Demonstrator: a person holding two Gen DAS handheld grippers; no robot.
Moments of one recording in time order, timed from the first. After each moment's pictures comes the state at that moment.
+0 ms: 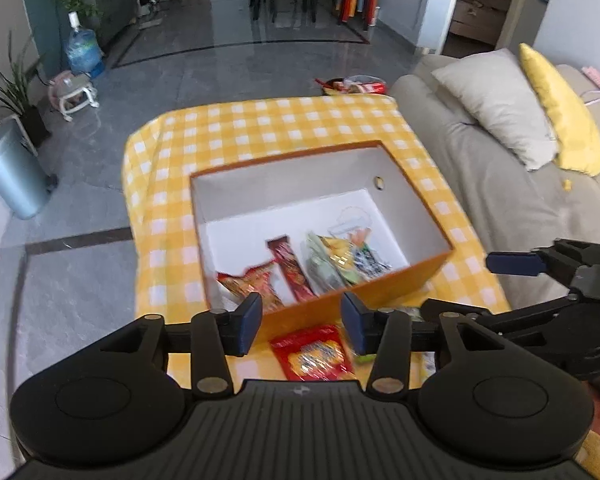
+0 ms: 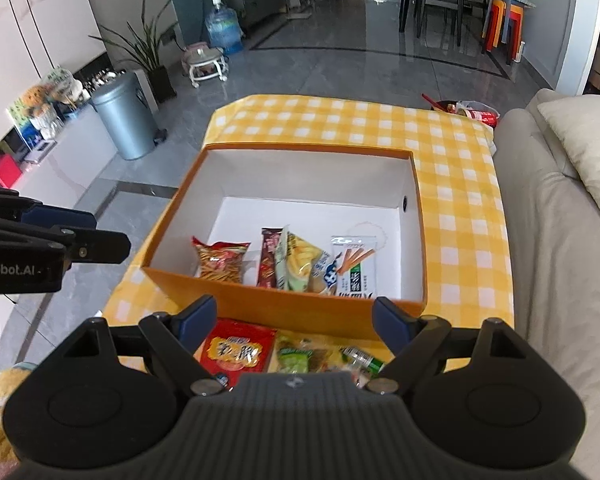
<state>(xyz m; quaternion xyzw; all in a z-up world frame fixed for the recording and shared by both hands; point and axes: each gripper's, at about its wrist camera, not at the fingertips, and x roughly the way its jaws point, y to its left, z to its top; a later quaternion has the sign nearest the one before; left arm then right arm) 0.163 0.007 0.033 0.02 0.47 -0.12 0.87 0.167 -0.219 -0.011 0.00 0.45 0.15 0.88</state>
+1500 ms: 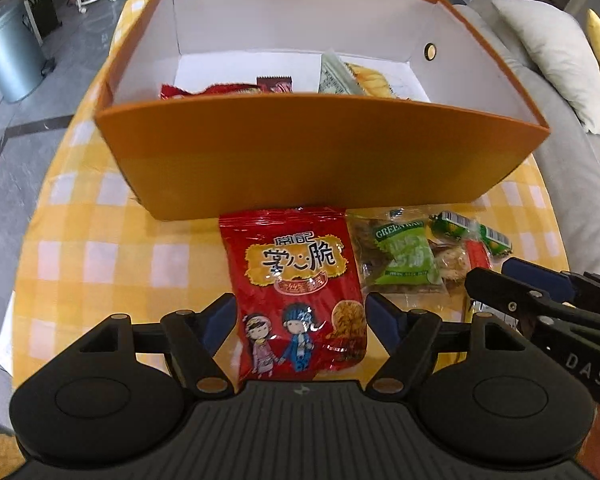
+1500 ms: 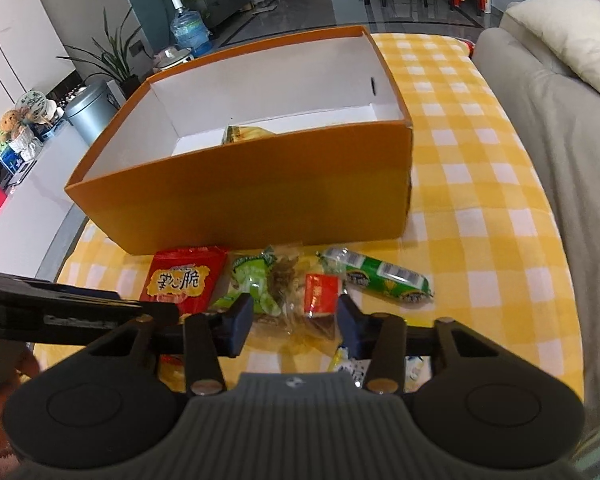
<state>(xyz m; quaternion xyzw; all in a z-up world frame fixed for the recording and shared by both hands) 0.164 -0.019 -0.154 -0.05 0.56 -0.06 0.83 0.150 -0.252 -0.157 0.06 0.46 0.13 0.88</state>
